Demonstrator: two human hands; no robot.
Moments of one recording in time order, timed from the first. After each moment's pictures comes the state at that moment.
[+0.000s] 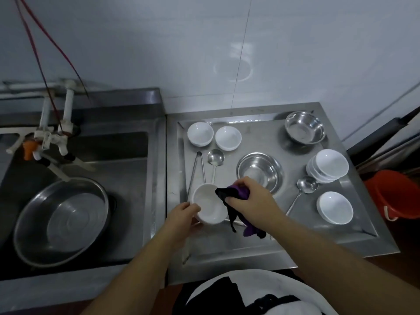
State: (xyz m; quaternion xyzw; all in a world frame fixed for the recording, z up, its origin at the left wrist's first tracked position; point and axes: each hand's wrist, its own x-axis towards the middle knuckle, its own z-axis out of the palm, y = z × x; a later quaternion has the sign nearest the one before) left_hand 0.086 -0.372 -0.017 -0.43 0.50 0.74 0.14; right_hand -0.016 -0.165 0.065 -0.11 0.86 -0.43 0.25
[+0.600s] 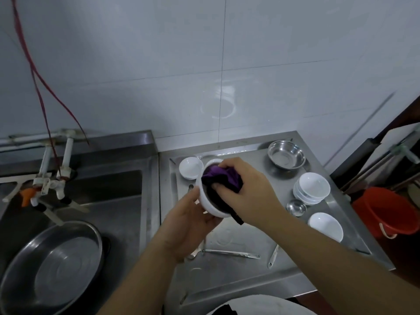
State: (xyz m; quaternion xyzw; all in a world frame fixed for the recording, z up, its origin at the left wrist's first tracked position) left_hand 0.044 -0.342 0.151 -0.15 0.38 0.91 0.11; right_hand -0.036 -0.179 0.187 -0.26 0.85 -0.46 -0.01
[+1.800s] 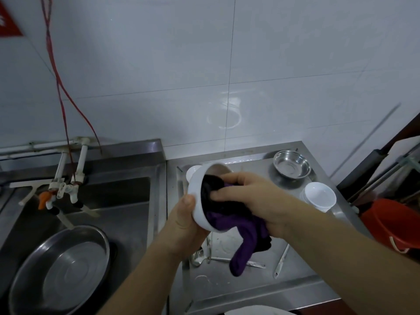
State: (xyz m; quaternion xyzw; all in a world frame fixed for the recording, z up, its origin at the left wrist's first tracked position) left_hand 0.056 -0.344 0.191 0.04 0.44 0.90 0.08; right_hand -0.010 -0.189 0.275 -0.09 0.59 -0.67 0.43
